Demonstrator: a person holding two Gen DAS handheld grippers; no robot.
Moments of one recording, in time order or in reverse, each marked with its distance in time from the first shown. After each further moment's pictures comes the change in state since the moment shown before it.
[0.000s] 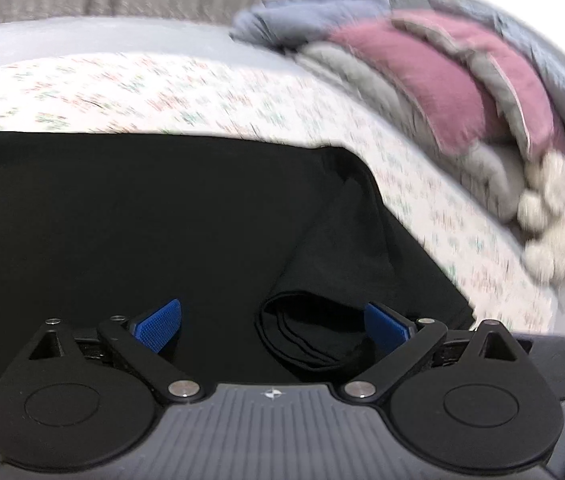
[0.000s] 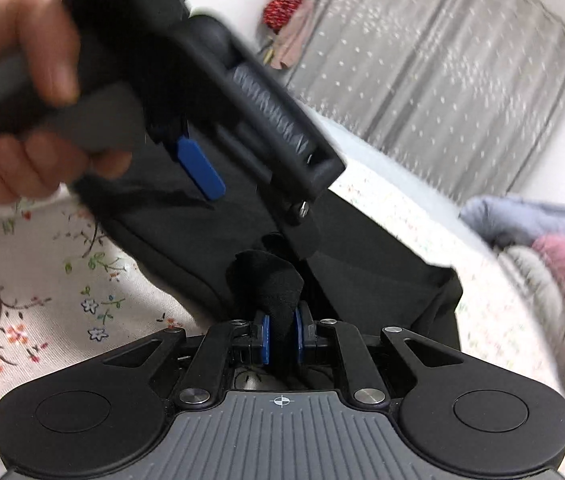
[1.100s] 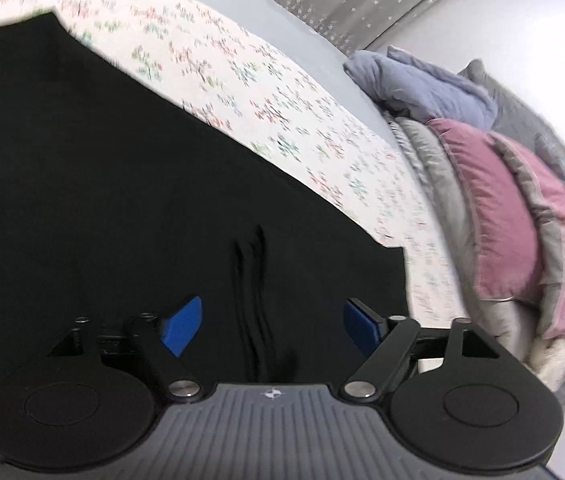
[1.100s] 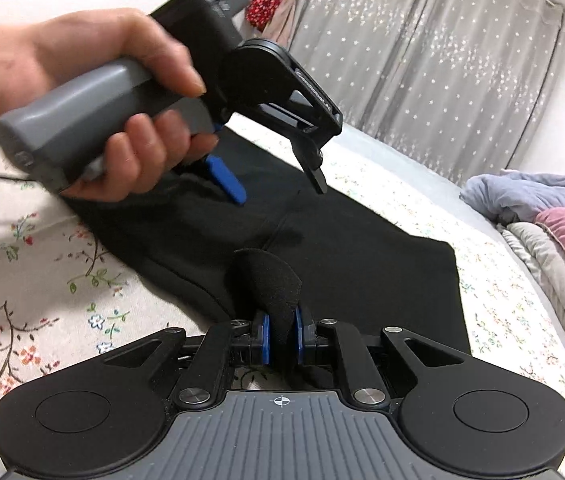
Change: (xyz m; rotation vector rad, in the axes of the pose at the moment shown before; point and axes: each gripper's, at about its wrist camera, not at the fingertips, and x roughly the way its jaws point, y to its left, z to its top) left arm -0.002 0.077 0.010 -0.581 -0.086 -0.023; right arm -0.006 -0.001 -0.008 0.081 0.006 0.007
